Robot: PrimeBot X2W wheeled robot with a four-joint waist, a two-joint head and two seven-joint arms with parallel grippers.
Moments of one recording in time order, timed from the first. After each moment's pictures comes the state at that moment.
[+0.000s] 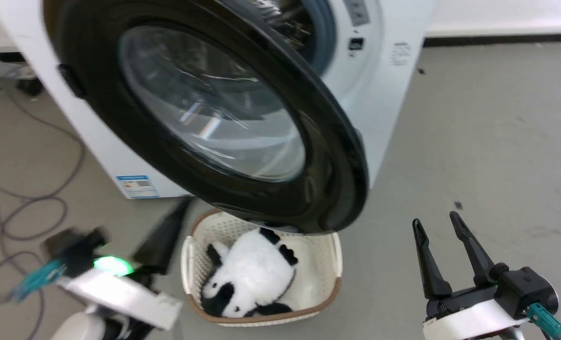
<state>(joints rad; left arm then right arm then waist) -0.15 0.45 -0.37 -0.09 -0.97 -0.13 -0.10 -0.02 -0.06 0.10 0.04 0.15 0.13 -0.26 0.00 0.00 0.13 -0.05</state>
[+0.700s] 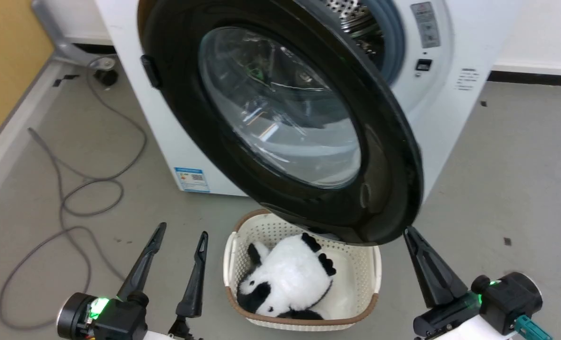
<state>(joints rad) 0.09 0.16 -0.14 -0.15 -0.08 -0.06 -0.26 0.00 -0.17 0.25 -0.04 0.21 0.13 -0.26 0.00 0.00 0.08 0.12</state>
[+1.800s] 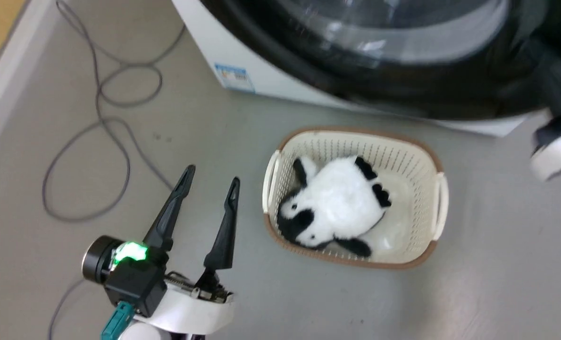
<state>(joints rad) -0.08 0.06 -0.17 -0.19 -0.09 -0.13 -0.26 -0.68 -0.53 0.27 0.30 0.34 0.13 -0.16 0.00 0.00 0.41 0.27</state>
